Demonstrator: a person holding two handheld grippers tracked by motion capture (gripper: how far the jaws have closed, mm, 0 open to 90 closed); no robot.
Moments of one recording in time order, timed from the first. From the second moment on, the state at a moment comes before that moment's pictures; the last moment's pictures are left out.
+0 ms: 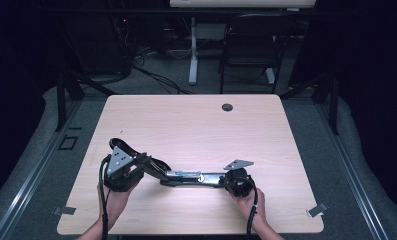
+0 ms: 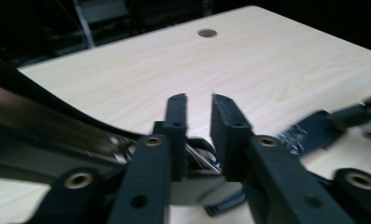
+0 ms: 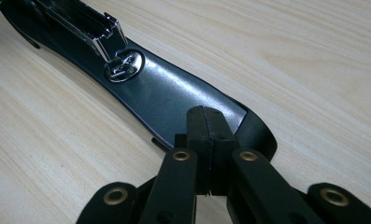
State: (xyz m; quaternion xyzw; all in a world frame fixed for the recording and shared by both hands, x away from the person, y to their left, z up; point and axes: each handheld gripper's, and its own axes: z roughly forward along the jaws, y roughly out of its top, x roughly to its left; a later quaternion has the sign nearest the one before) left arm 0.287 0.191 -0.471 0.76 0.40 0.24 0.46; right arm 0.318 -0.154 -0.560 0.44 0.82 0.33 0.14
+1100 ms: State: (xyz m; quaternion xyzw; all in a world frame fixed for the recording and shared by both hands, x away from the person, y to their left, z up) left arm 0.280 0.229 -0.515 0.87 0.38 0.05 0.30; right arm 0.330 -0.158 -0.550 0.44 0.85 0.29 0.10
